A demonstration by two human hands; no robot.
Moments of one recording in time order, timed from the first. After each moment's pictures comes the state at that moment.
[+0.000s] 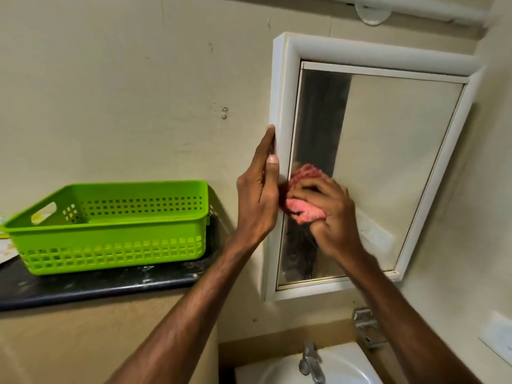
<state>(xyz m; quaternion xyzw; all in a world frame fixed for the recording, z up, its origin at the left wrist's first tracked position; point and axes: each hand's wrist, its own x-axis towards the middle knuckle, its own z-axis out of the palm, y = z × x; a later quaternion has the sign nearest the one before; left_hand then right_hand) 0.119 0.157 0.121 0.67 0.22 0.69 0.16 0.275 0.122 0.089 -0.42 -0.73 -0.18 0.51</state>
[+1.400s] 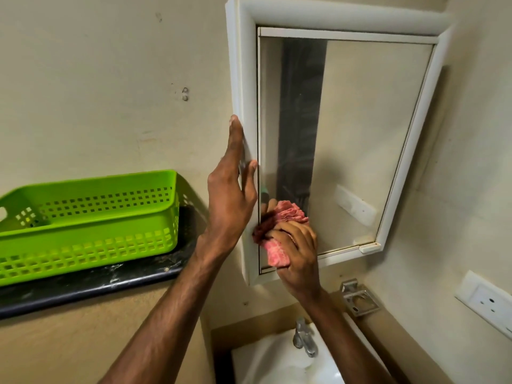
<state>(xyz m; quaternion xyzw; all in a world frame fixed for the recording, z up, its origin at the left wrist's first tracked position) 0.121 0.154 0.105 0.74 0.29 0.61 0.03 0.270 0.135 -0.069 -0.47 -0.65 -0.28 0.53</state>
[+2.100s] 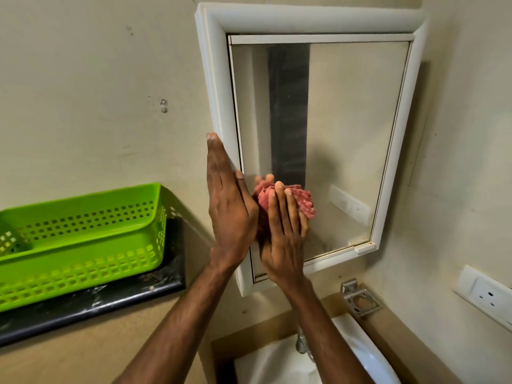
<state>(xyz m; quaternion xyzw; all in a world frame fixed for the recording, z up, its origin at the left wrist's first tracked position) 0.157 0.175 0.078 0.69 0.30 0.66 -0.03 0.259 0.166 -0.035 -0.56 -0.58 -0.31 0.50</state>
